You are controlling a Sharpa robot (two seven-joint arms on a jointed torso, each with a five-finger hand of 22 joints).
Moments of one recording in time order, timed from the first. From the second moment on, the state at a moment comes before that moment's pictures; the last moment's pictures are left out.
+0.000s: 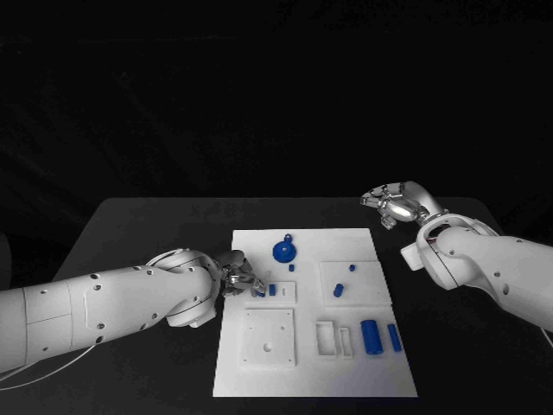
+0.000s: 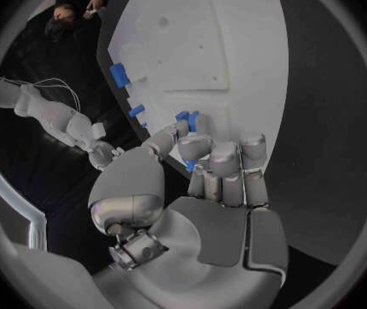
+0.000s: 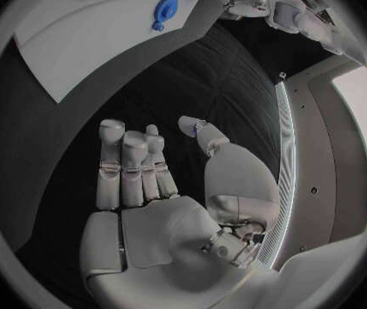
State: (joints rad) left arm 1.27 -0.71 -0.23 1.43 -1.01 -0.20 -0.38; left_hand 0.84 -0.03 0.66 -0.23 0.36 1.10 0.04 0.44 0.84 1.42 -0.13 1.10 0.69 1.26 -0.19 1.48 0.59 0.12 0.93 -0.13 1.34 1.08; right arm 1.22 -0.76 -0.01 1.25 -0.78 -0.55 0.08; right_hand 0.83 -0.11 0.42 -0.18 0.78 0.87 0.14 0.27 0.46 1.03 0.04 1.14 1.06 1.24 -0.08 1.19 0.98 0.20 1.16 -0.02 0.86 1.31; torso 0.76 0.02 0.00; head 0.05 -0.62
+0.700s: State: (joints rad) left arm 1.27 -0.72 -0.23 1.43 -1.02 -0.20 -0.38; left_hand 0.84 -0.03 0.66 -0.24 0.40 1.10 0.04 0.44 0.84 1.42 -0.13 1.10 0.69 1.26 -0.19 1.48 0.59 0.12 0.93 -0.13 1.35 1.08; right arm 1.22 -0.76 -0.01 1.25 -0.78 -0.55 0.08; right_hand 0.83 -0.11 0.42 -0.18 0.78 0.87 0.14 0.27 0.46 1.03 0.04 1.14 1.06 1.24 -0.08 1.19 0.98 0.20 1.16 -0.02 0.86 1.31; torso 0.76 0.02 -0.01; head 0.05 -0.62
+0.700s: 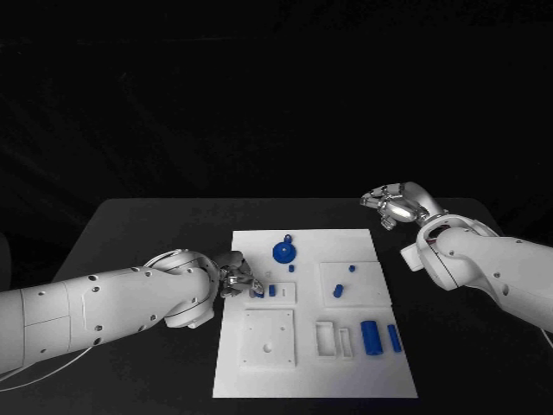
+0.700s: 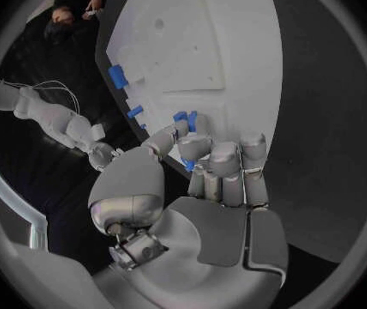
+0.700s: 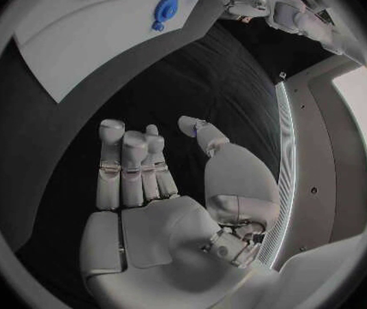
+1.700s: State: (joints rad) left arm 1.27 -0.73 -0.23 1.43 -1.04 -0.20 -0.39; left_hand 0.84 -0.03 0.65 -0.24 0.42 1.10 0.04 0.45 0.84 1.42 -0.13 1.10 0.69 1.27 -0.19 1.48 0.59 0.12 0.93 -0.13 1.35 1.08; right arm 1.22 -0.76 -0.01 1.25 -0.78 -0.55 0.08; right_hand 0.83 -0.11 0.42 -0.18 0.79 0.87 0.13 0.27 0.46 1.03 0.04 1.14 1.06 1.25 -0.08 1.19 0.98 0.20 1.16 -0.02 0.86 1.31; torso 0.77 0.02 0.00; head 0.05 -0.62
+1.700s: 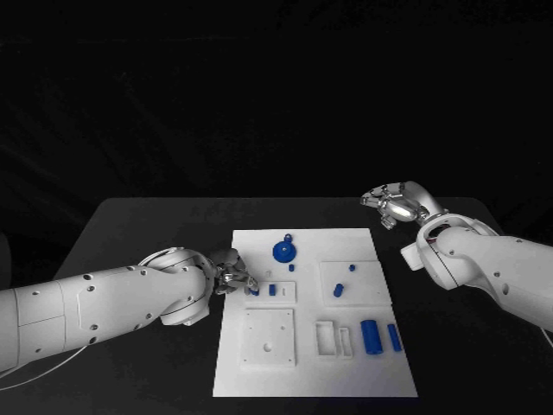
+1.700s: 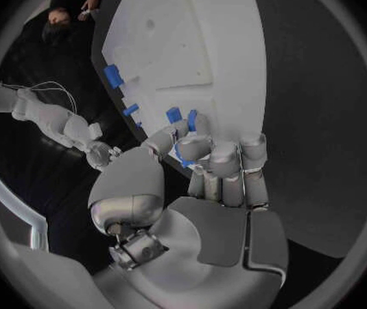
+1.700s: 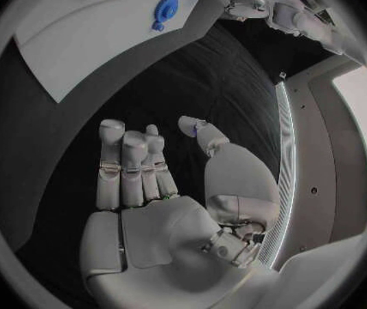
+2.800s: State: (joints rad) left arm 1.27 -0.73 -0.22 1.43 -1.06 -0.19 -0.40; left_hand 0.86 -0.05 0.65 -0.25 0.42 1.10 0.04 0.45 0.84 1.42 -0.13 1.11 0.69 1.26 -0.19 1.48 0.59 0.12 0.93 -0.13 1.35 1.08; right arm 1.22 -0.76 -0.01 1.25 -0.78 -0.55 0.08; right_hand 0.83 -0.11 0.42 -0.18 0.79 0.87 0.14 0.27 0.46 1.03 0.04 1.15 1.06 1.24 -0.08 1.19 0.98 0.20 1.16 -0.02 0.86 1.31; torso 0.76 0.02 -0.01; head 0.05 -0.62
